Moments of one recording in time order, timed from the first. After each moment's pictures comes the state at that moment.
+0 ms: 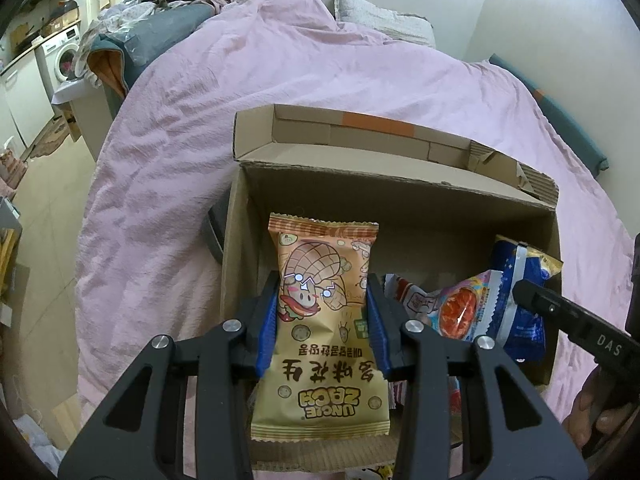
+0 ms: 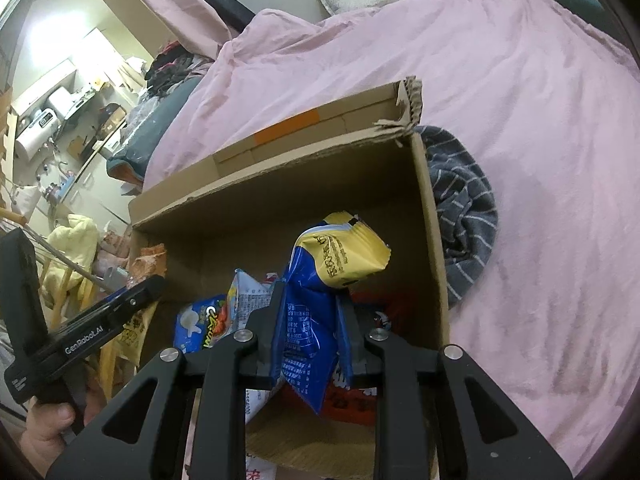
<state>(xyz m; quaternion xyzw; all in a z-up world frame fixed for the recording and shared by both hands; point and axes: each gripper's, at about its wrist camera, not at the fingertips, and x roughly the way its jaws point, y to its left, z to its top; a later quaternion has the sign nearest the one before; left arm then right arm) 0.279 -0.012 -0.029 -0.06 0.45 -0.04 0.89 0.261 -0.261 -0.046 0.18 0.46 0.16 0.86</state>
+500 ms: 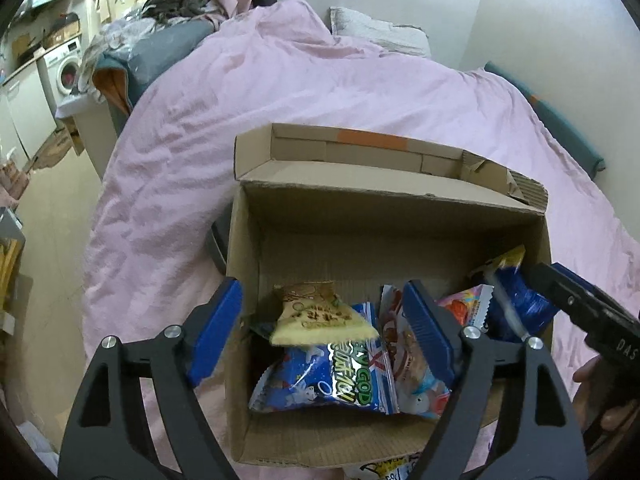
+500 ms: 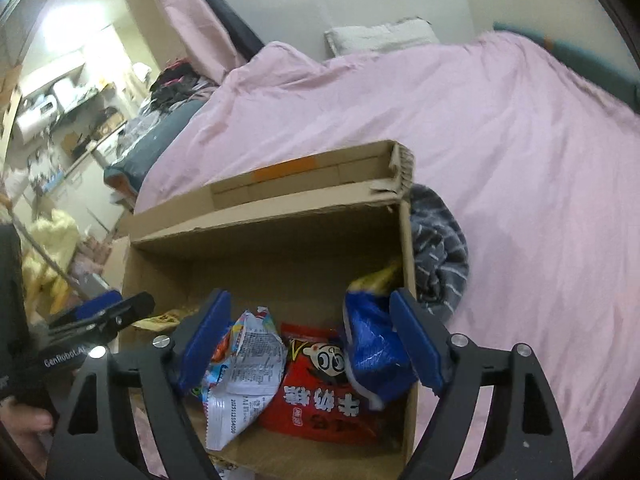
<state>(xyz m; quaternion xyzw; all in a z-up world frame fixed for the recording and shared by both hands) 0.270 -0.016 -0.016 -0.05 0.42 -0.04 0.90 0.251 -0.257 -0.020 0.12 0.40 0.14 0.90</state>
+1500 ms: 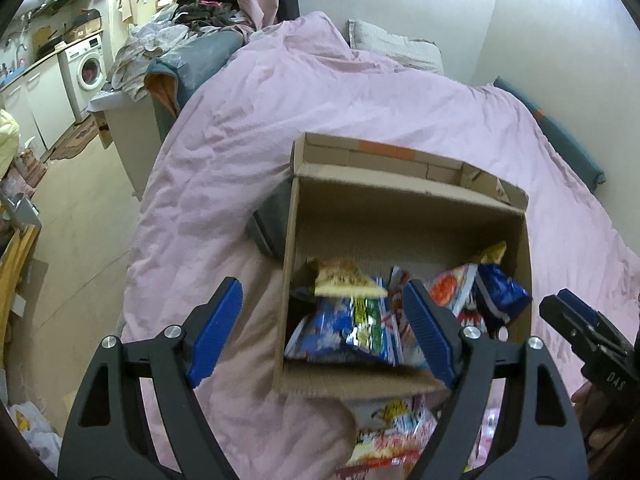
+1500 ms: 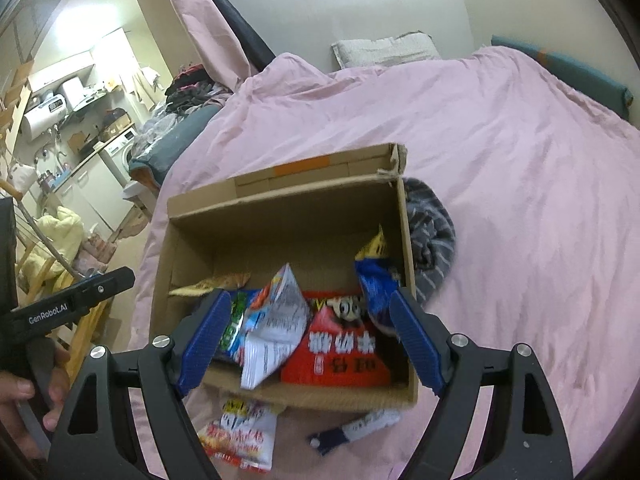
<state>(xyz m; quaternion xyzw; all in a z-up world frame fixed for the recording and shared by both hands) 0.207 0.011 0.020 -0.07 0.42 -0.02 0.91 0.180 -0.255 0.003 0.12 0.38 0.13 0.91</state>
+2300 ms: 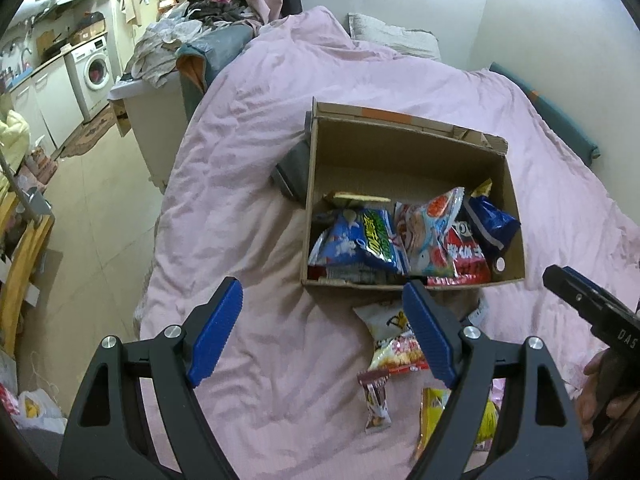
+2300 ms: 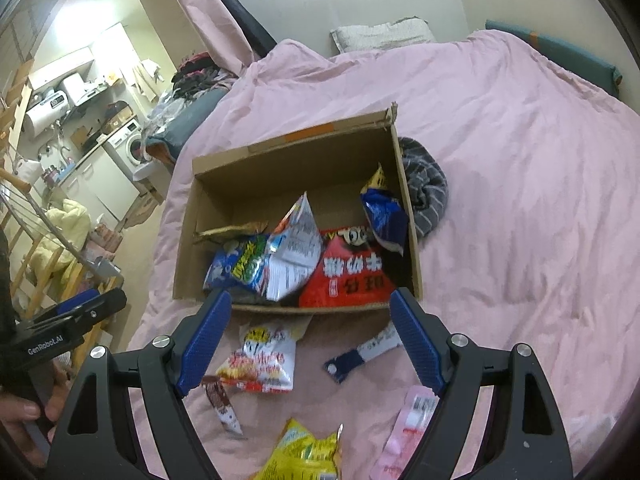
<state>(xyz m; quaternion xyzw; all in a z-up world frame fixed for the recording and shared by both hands) 0.116 0.021 0.015 -0.05 0.43 -0.01 0.90 0.112 -0.251 0.002 0.13 0.41 0.13 0.89</state>
